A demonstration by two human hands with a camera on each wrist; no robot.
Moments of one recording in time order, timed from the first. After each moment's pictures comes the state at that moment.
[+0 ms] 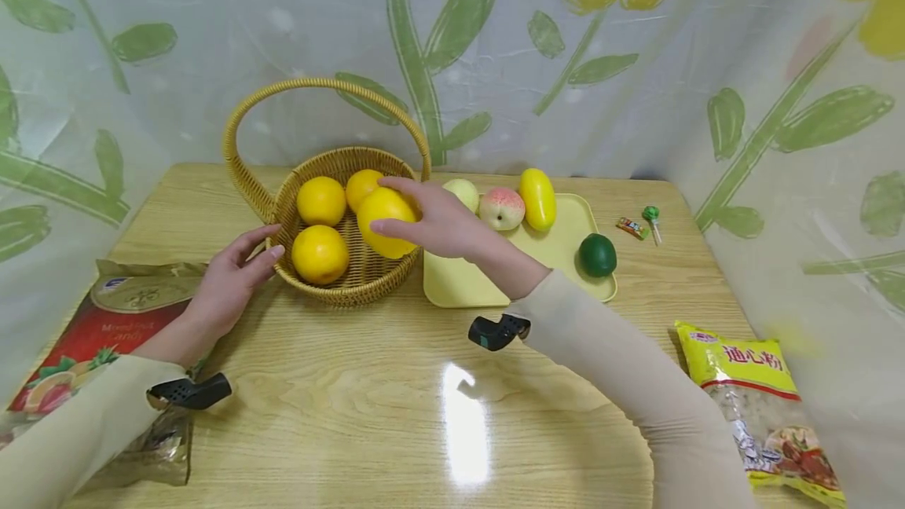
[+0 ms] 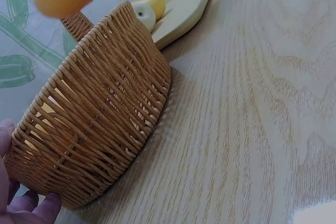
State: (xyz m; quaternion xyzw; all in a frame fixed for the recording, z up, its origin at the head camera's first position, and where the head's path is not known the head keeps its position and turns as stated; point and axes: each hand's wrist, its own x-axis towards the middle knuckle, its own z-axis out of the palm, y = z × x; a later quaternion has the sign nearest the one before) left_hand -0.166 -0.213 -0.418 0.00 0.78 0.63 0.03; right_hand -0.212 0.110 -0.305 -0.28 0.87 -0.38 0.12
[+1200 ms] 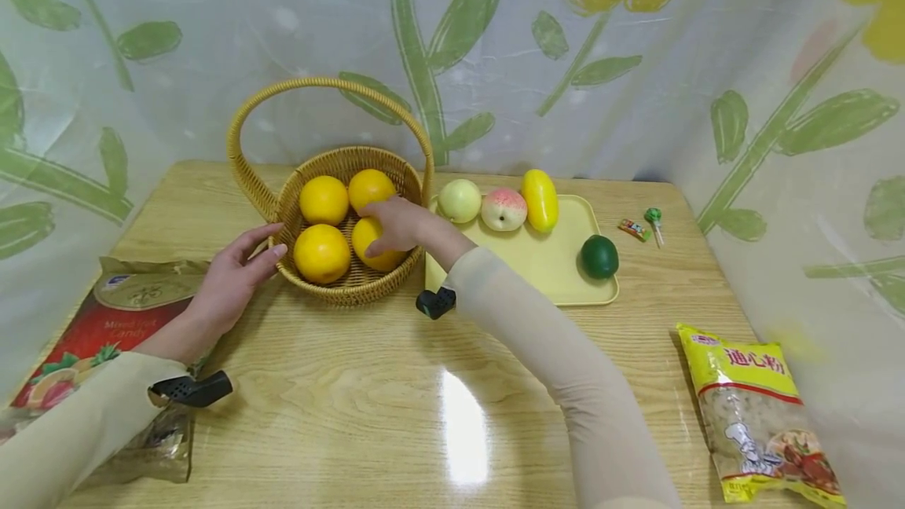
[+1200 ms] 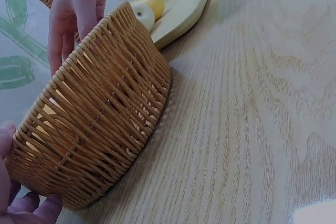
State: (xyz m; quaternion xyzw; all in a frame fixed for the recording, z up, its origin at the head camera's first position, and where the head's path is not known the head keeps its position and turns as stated) left_hand -0.167 -0.215 -0.418 -0.01 0.77 0.63 0.04; right_hand -0.260 0.049 -0.343 -0.34 0.91 -0.11 0.22
